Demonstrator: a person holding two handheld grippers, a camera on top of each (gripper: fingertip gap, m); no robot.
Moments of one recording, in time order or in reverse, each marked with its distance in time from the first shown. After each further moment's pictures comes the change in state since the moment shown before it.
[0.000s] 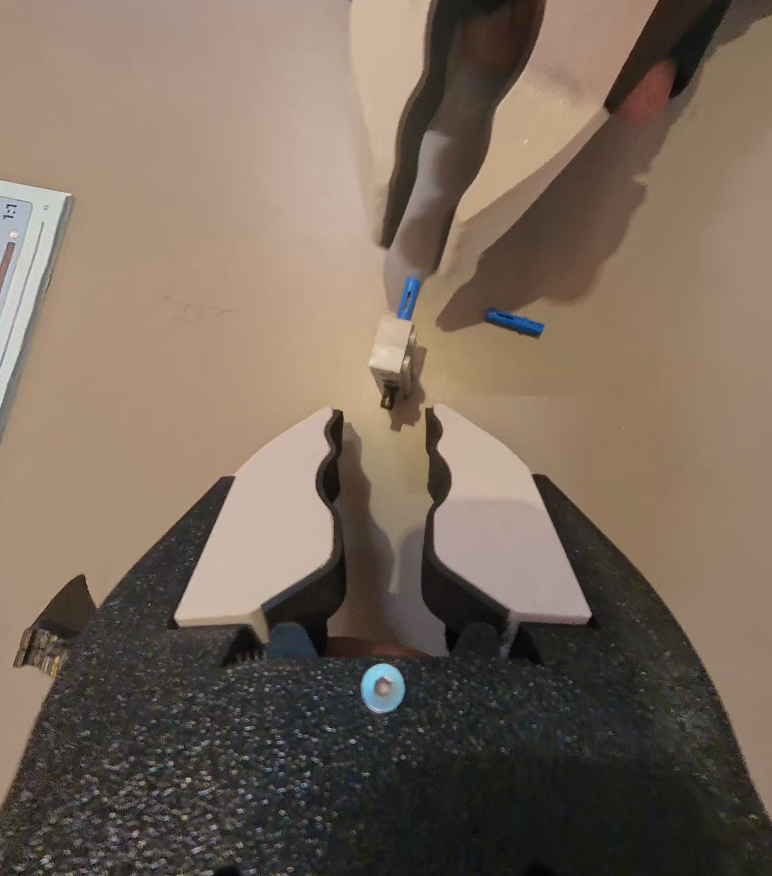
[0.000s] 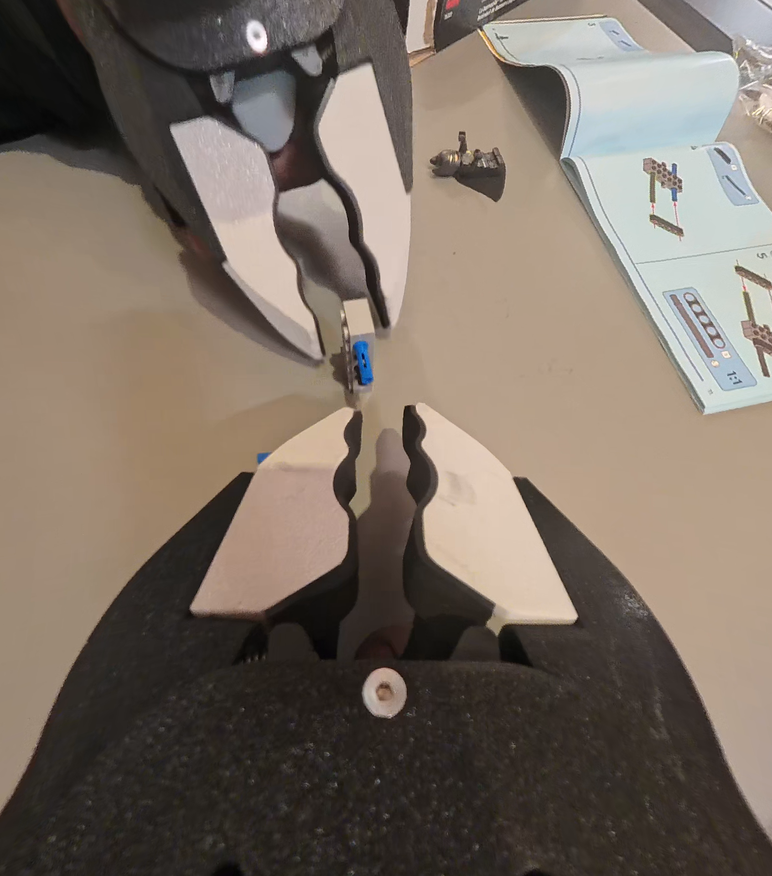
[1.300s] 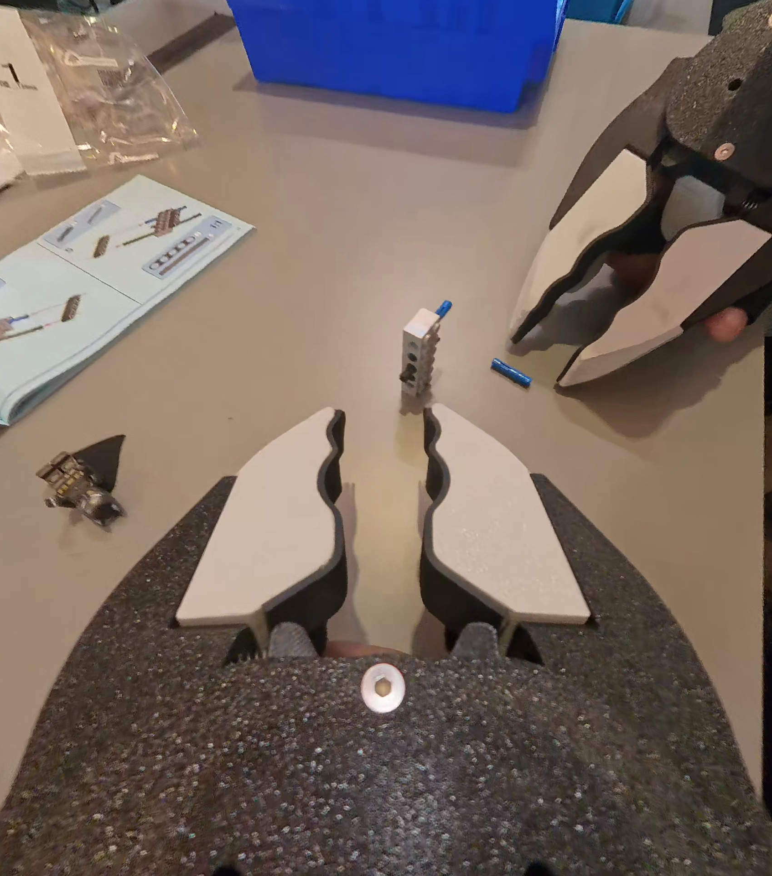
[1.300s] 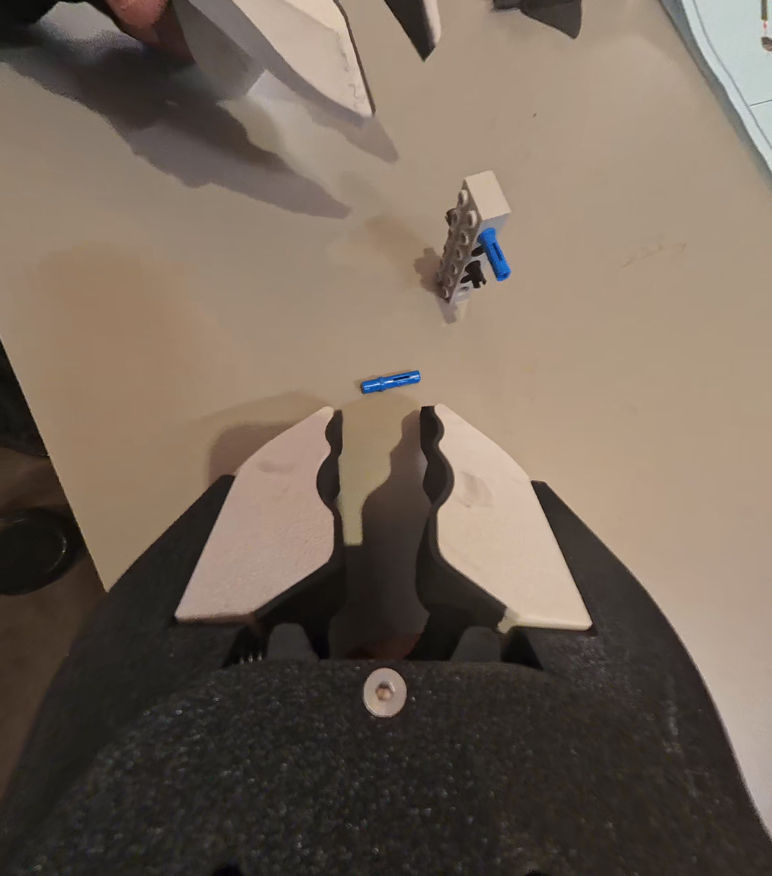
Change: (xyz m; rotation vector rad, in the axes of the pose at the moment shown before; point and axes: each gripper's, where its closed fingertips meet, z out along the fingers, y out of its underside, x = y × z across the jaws) left arm 0.001 0.003 -0.050 0.357 -0.232 -0.270; right arm -0.049 0.034 -0.003 -0.188 0.083 0.081
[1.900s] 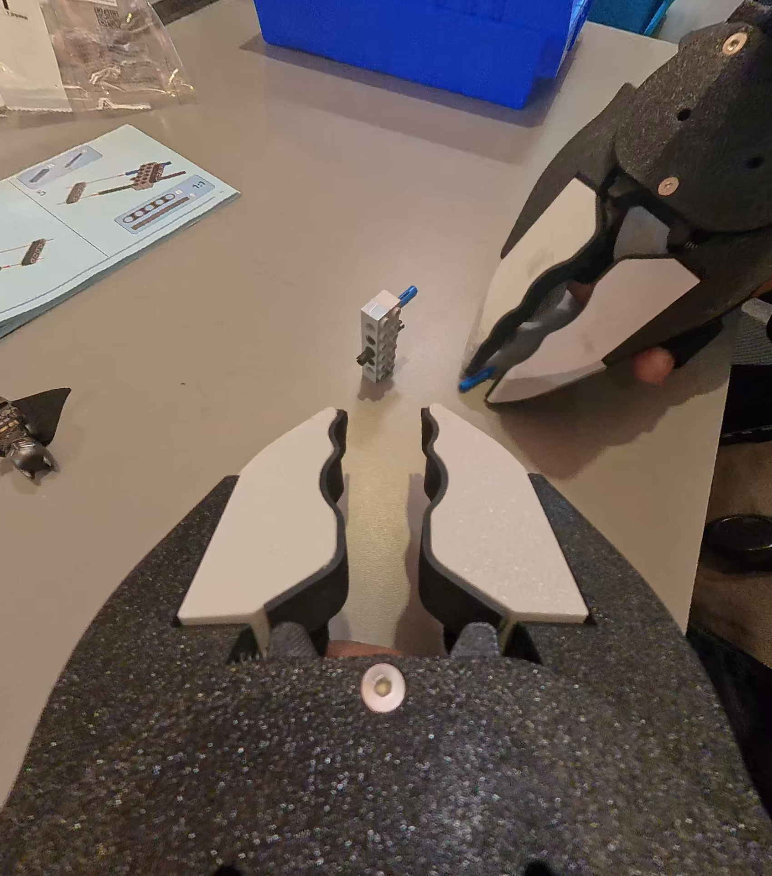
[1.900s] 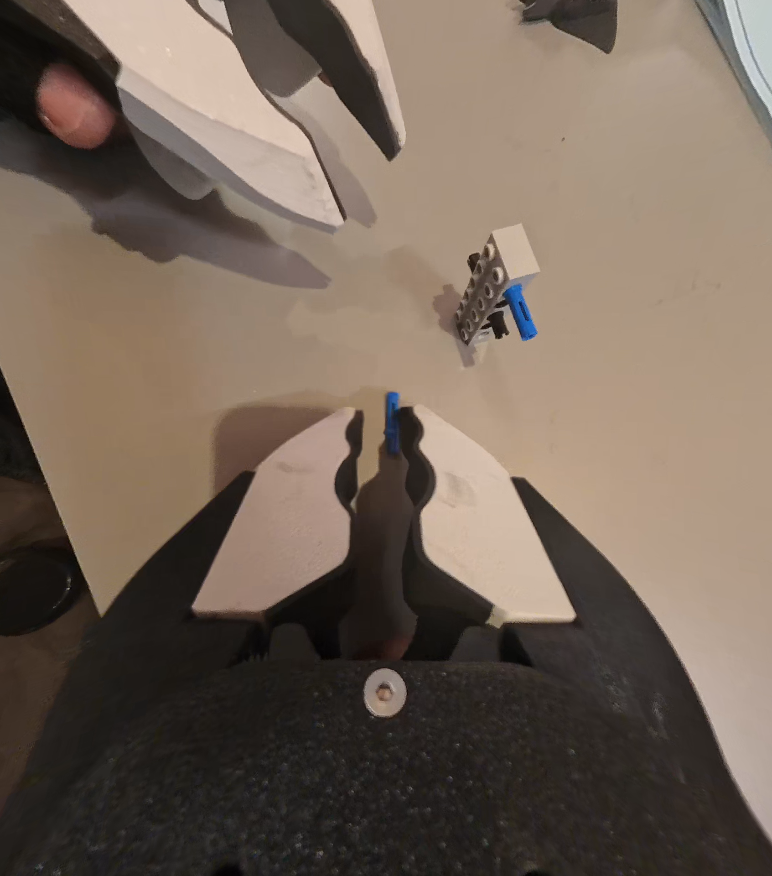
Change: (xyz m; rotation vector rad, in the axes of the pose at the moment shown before) left arm 0.023 0.007 0.000 -0.016 -0.045 -0.099; right arm -0.005 -0.014 0.015 -0.028 -0.021 -0.011
